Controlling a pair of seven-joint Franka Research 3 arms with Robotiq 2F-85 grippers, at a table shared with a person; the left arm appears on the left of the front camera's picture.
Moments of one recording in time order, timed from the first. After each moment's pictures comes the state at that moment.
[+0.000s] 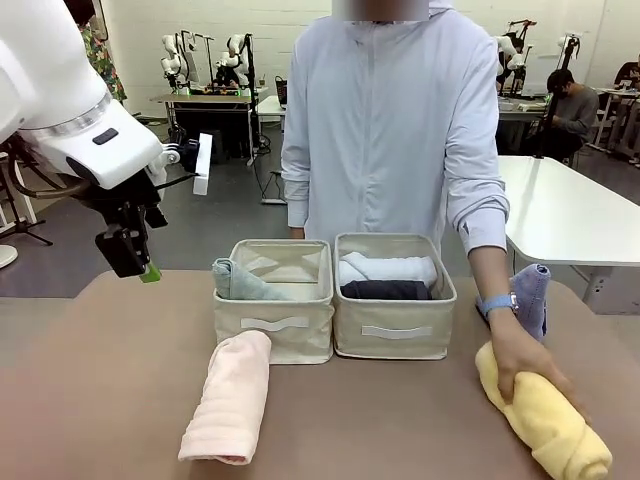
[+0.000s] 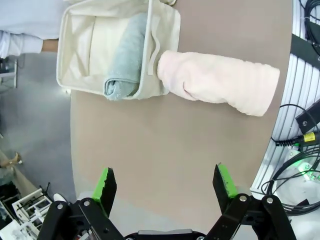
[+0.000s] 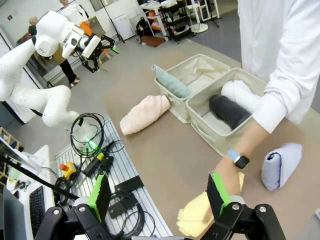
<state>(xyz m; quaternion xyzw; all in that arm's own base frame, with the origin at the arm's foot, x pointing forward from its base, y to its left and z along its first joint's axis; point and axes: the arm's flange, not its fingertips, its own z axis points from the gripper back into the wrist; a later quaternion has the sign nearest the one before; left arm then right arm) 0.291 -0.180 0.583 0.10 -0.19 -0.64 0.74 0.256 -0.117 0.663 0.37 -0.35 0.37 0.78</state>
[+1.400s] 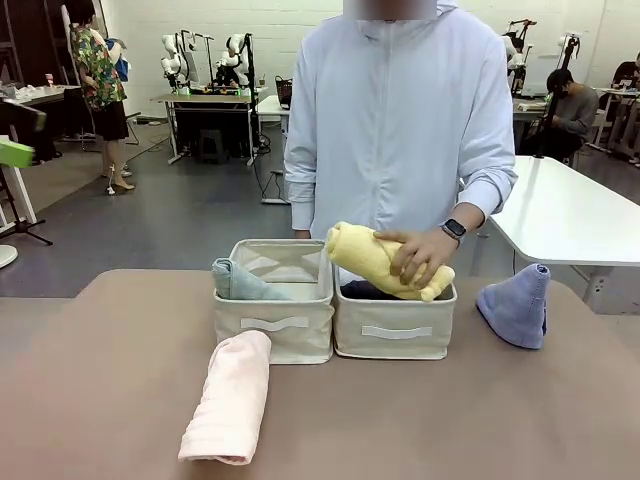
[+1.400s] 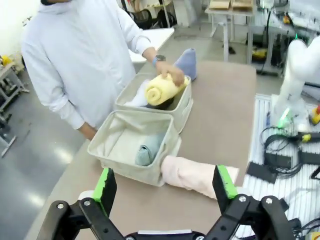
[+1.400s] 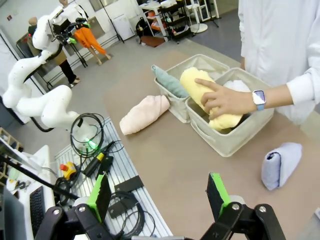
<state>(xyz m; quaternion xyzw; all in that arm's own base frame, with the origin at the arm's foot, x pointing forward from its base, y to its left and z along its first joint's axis) 0.245 0.048 0.651 -0.23 -0.49 -0.50 0.68 0.255 -0.118 0.663 0.37 -0.35 0.37 0.78</state>
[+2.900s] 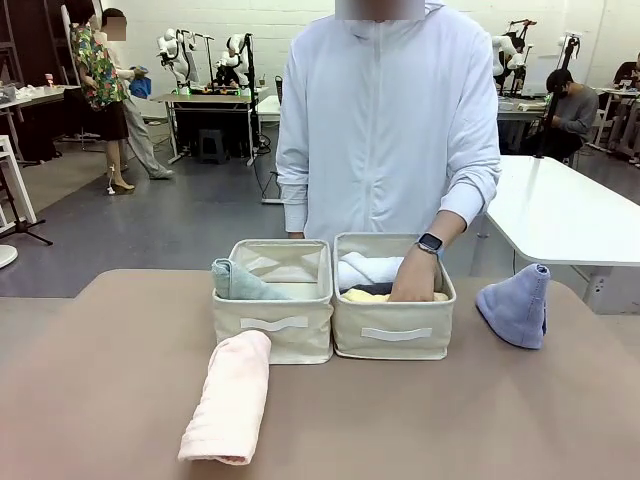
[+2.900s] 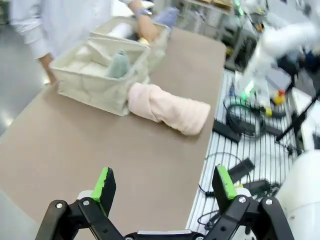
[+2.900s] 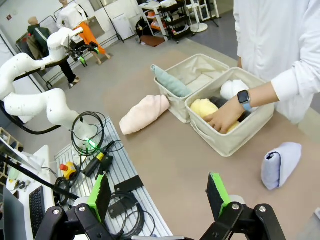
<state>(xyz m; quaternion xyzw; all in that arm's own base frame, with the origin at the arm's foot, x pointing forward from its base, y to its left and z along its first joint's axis) 0.259 0.177 0.502 -0.34 -0.37 -0.48 0.72 0.255 -0.118 0.663 0.37 -0.35 0.37 0.78</state>
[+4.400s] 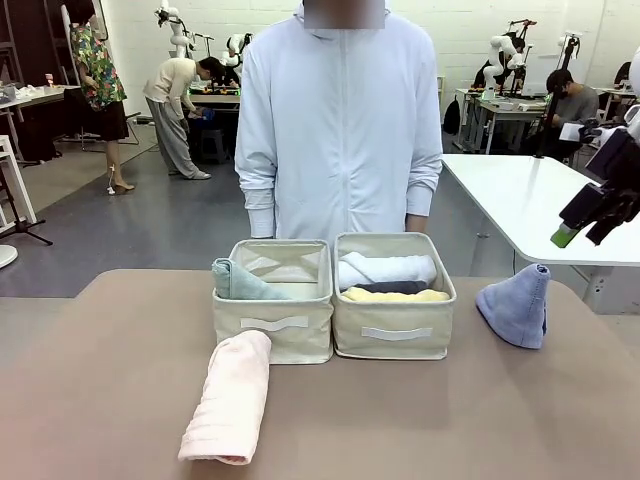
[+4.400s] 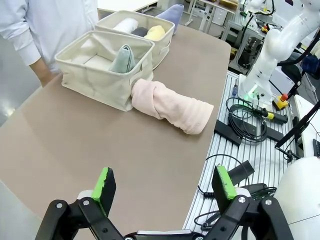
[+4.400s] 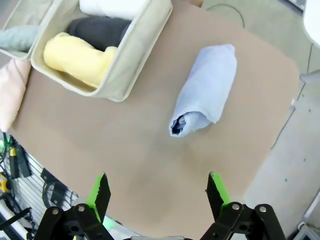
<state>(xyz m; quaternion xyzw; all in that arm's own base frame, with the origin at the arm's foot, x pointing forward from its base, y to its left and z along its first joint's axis) 0.258 0.181 0.501 -0.33 -0.37 -0.45 0.74 0.443 -0.023 0.555 0.11 -0.13 0.23 0.96</state>
